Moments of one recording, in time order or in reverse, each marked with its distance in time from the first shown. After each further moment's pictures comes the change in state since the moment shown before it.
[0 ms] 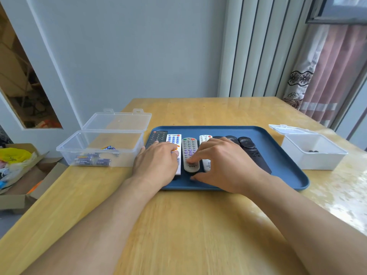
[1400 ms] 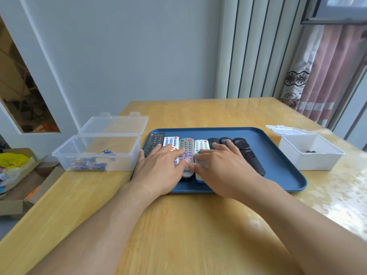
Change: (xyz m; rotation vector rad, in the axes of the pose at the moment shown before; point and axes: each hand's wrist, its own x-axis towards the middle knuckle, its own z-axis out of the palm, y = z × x) left_hand 0.001 0.000 0.008 0.095 -0.135 0.093; right_hand -0.002 -0.007 0.005 -0.126 -0.228 0.274
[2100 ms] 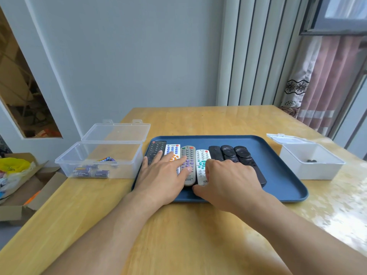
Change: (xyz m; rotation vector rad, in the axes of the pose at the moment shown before) left_hand 0.000 0.002 0.002 0.017 0.004 0.004; right_hand -0.020 -0.022 -0.024 0.009 0.073 0.199
